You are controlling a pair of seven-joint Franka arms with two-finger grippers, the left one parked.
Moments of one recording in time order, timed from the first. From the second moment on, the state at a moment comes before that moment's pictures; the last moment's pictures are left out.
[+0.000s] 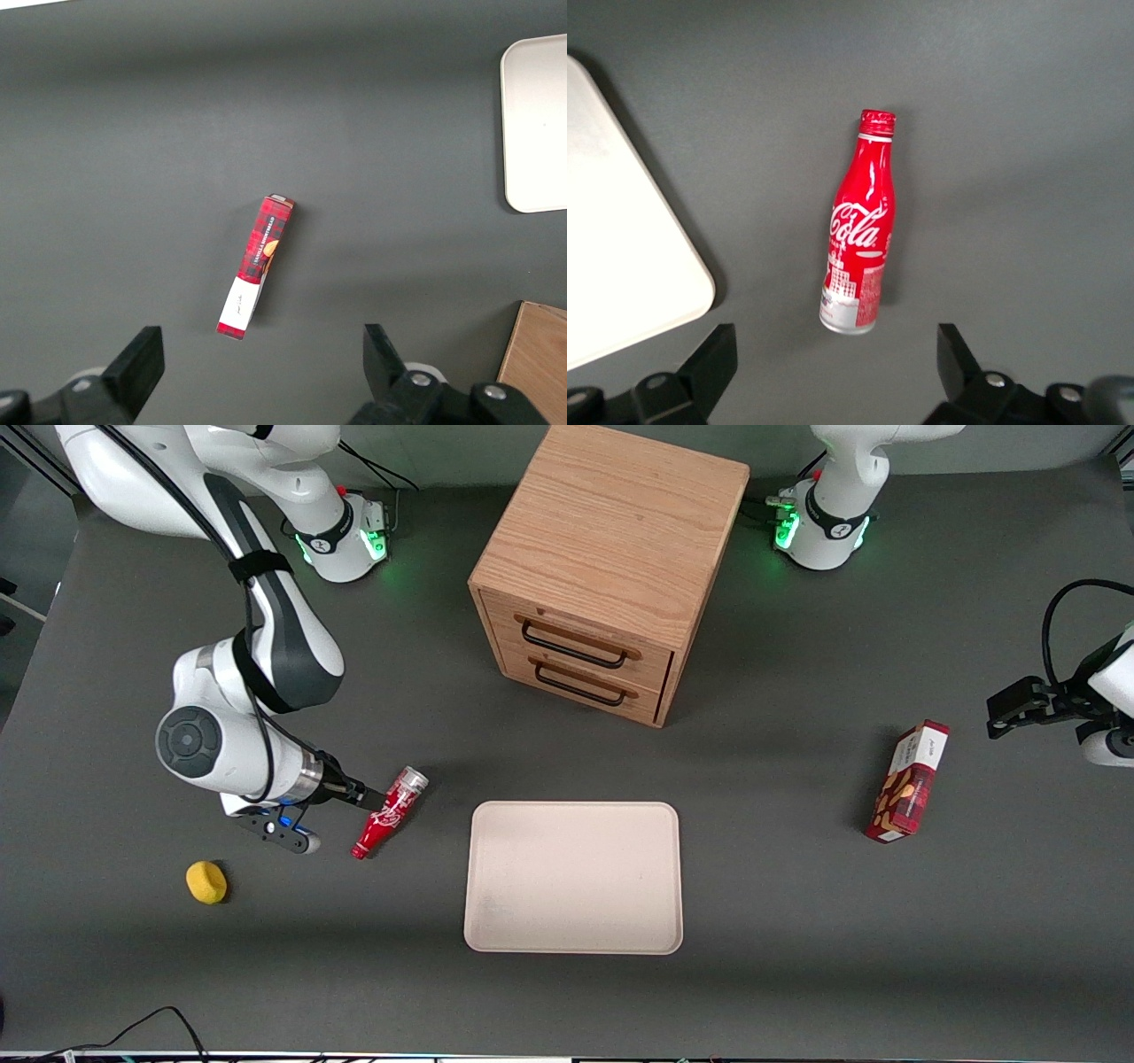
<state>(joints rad) 0.13 0.40 0.13 -1.78 0.04 2.08 0.68</state>
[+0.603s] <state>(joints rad) 0.13 0.48 0.16 -1.88 -0.08 2.29 0.89</state>
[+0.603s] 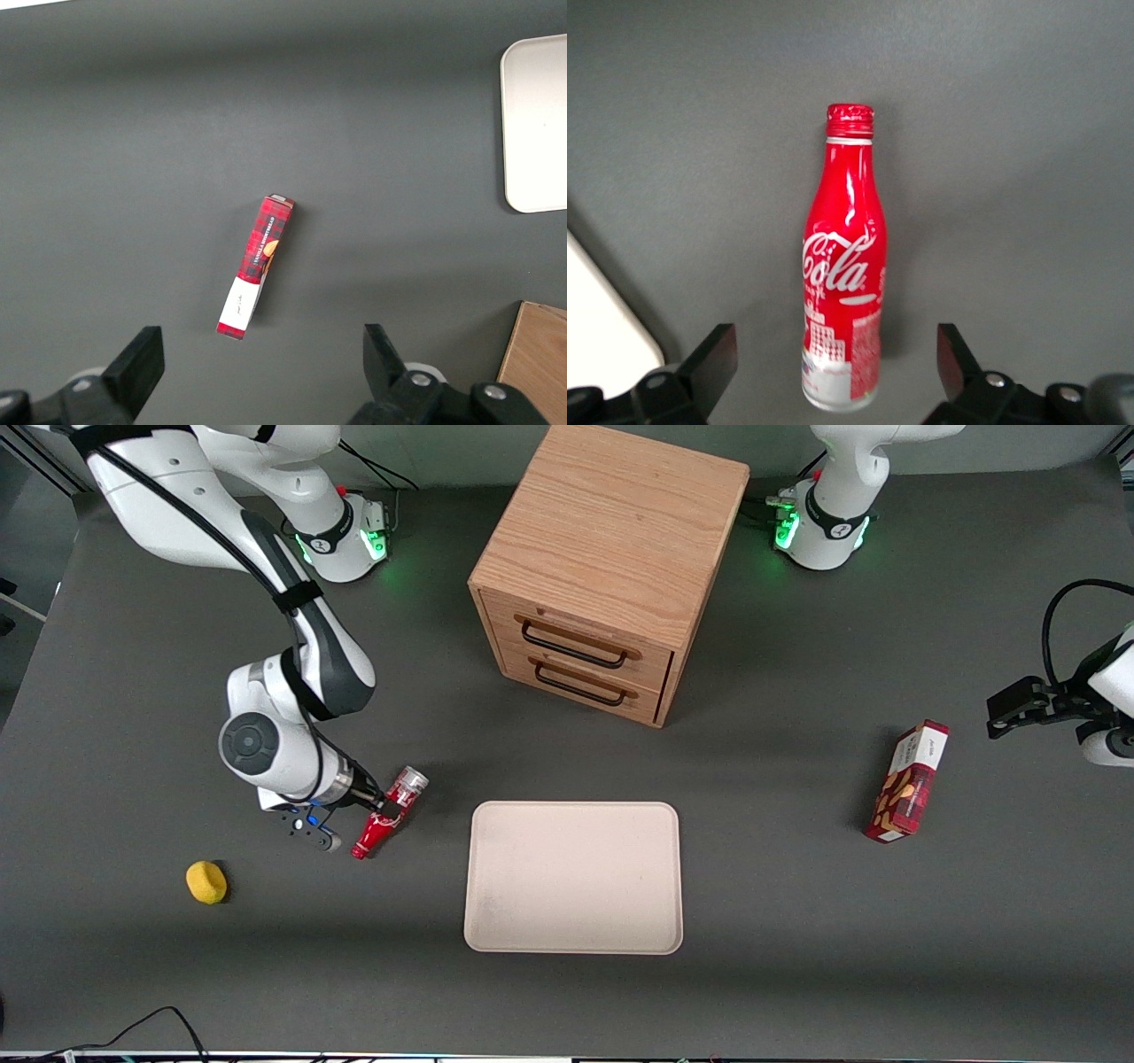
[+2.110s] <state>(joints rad) 0.13 0.59 0.19 -1.88 -0.21 2.35 1.02</state>
